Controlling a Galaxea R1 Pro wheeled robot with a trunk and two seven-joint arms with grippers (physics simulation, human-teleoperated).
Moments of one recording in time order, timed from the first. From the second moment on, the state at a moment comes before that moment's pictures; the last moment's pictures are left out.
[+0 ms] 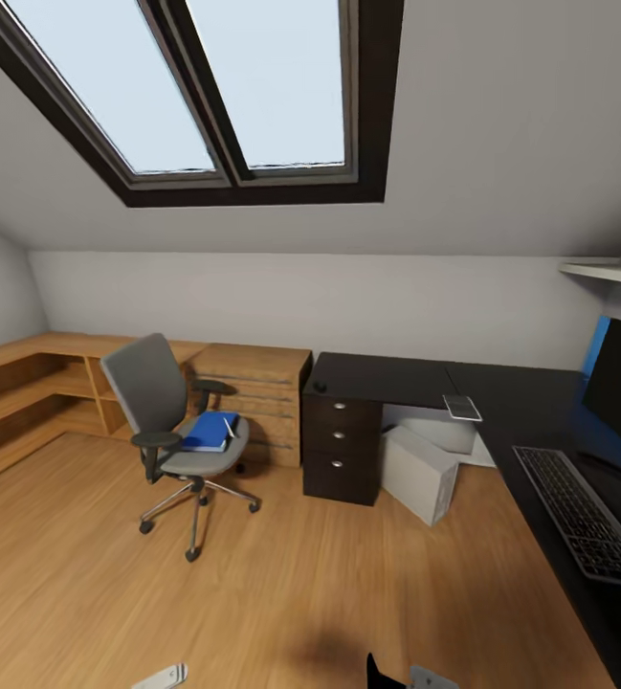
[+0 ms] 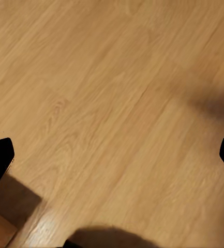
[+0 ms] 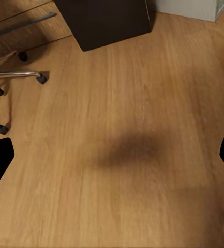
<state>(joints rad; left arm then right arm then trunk) -0.09 0.08 -0.28 -0.78 0.61 0.10 0.39 -0.28 0.13 0.11 -0.22 -0.45 -0.51 0.07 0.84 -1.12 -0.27</state>
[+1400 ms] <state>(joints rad) -0.09 0.08 -0.28 -0.78 0.54 0.10 0.39 -0.28 0.12 0.12 -0.22 -0.45 -0.51 0.07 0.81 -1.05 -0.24</state>
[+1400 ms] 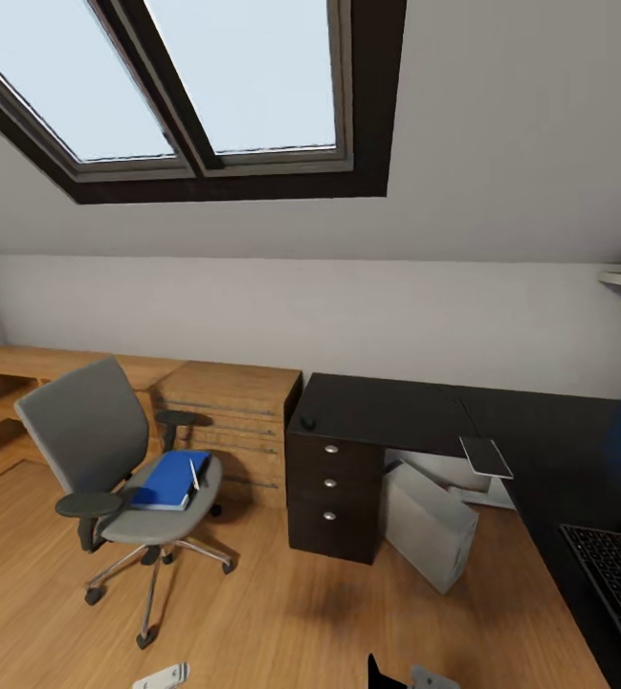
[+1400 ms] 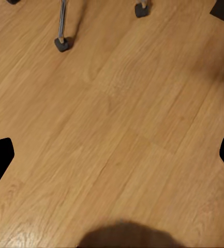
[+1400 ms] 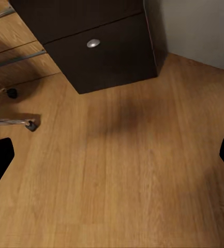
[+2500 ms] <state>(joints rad) -0.09 0.08 -0.28 -0.78 0.54 0.10 0.39 -0.28 0.12 0.12 -0.22 -0.45 -0.51 0.07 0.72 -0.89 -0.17</state>
